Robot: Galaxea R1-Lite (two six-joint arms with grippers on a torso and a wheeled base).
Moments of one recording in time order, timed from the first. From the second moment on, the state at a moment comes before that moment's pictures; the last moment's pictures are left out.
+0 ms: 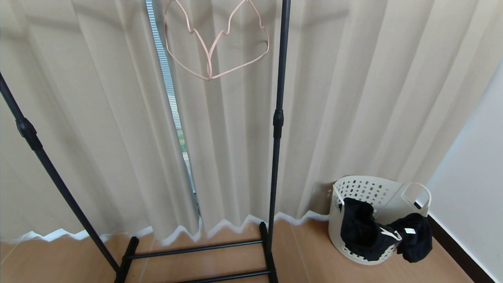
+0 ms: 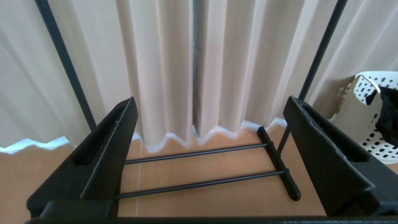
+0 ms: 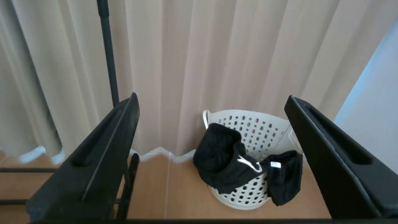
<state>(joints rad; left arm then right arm) 0.00 0.01 -0.01 0.02 -0.02 0.01 0.01 0.01 0.00 -0.10 0.04 -0.04</state>
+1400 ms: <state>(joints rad) 0.00 0.01 -0.01 0.02 -0.03 0.01 0.01 0.01 0.00 -0.11 0.04 -0.04</state>
